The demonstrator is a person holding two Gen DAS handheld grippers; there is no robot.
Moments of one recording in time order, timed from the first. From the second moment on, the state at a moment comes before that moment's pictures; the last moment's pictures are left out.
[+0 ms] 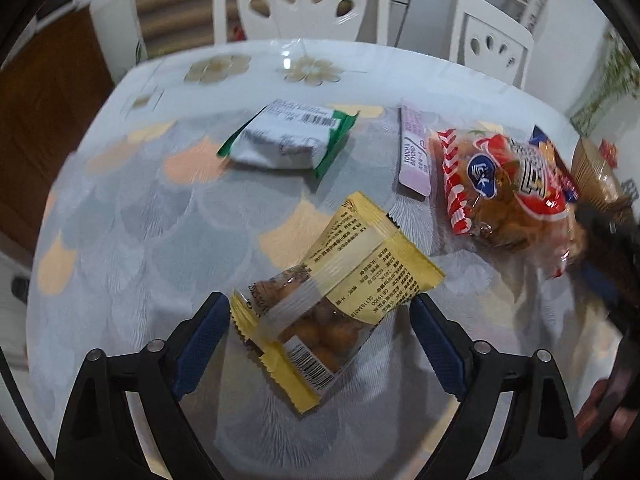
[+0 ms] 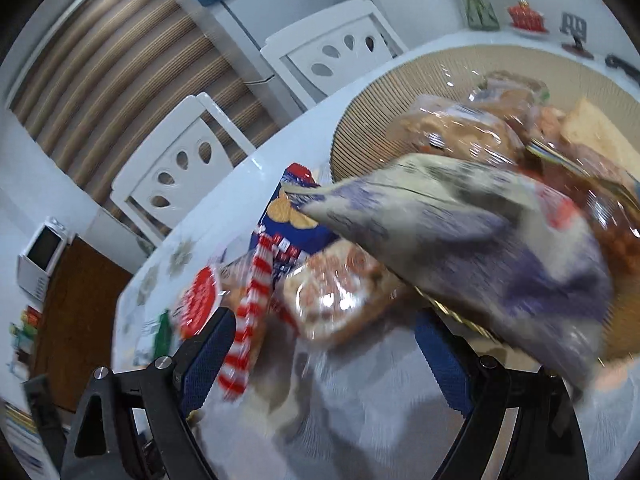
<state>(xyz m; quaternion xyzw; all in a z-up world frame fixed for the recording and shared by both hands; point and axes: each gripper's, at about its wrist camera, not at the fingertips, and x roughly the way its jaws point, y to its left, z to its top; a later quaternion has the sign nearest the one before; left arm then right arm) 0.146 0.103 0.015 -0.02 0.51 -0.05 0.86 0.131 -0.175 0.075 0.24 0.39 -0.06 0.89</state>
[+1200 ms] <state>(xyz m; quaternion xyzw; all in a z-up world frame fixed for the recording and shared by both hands) 0.139 0.089 0.023 -0.08 0.48 -0.08 0.87 0.135 -0.158 0.061 0.11 0.49 0.01 0.86</state>
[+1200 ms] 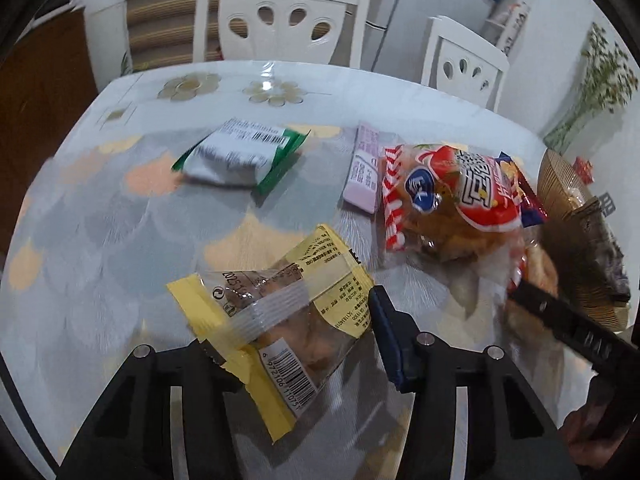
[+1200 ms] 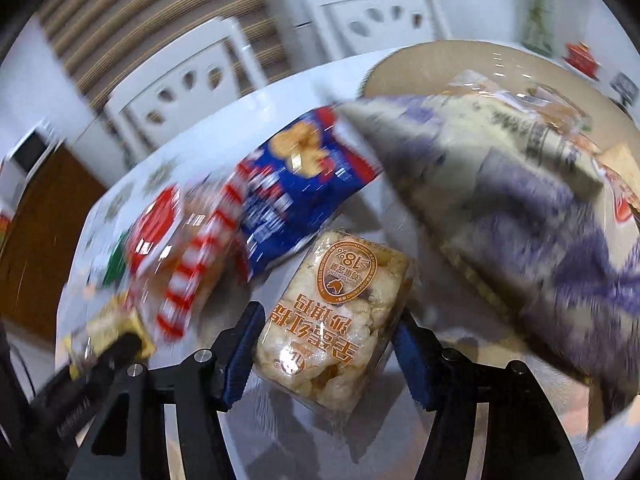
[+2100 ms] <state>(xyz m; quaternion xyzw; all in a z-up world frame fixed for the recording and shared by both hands) 0.090 0.039 0.012 0.01 0.49 -0.04 0.87 0.064 -0.167 0.052 -0.02 0.53 0.14 0.84</state>
